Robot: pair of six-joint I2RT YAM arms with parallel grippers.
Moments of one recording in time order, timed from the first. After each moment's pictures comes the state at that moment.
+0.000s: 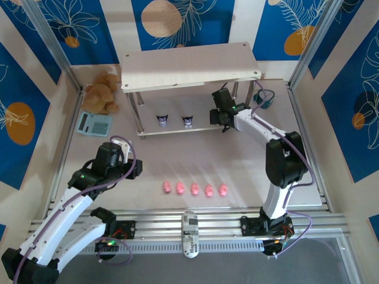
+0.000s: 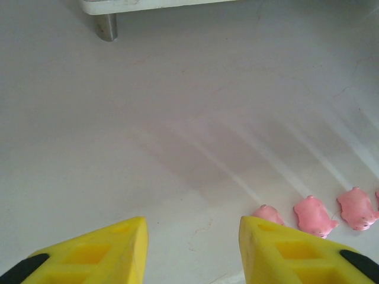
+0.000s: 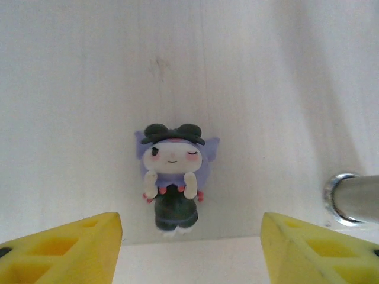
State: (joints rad) left arm -0.44 0.73 0.69 -0.77 0.05 -0.31; right arm 0.42 1.79 1.41 -0.58 0.25 0.32
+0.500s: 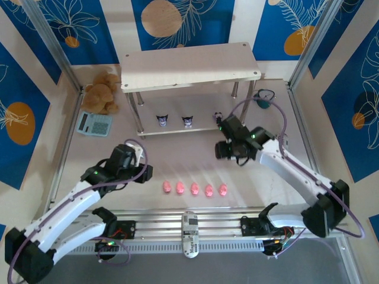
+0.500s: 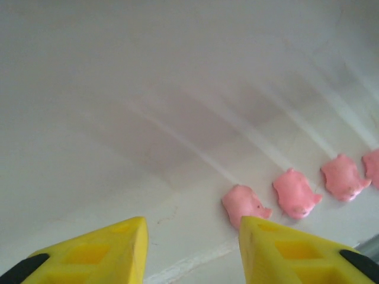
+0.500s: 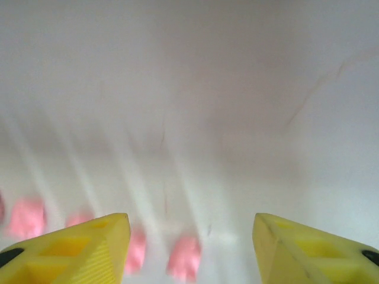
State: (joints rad) left arm -0.60 0.86 0.64 -0.68 0.07 -0.36; right arm 0.68 1.24 1.11 -1.08 0.13 0.55
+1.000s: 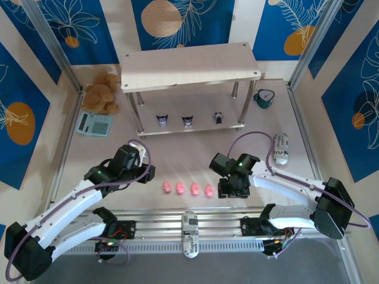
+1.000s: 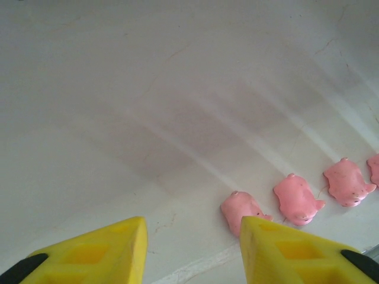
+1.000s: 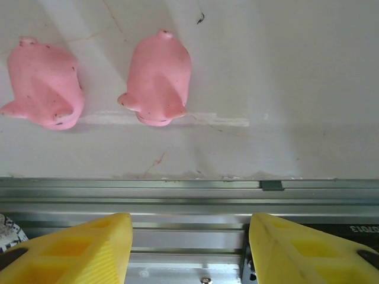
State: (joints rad) left arm -0.63 0.87 0.64 -0.65 0.03 -0.38; right arm 0.91 1.21 0.82 -1.16 -0.02 0.93
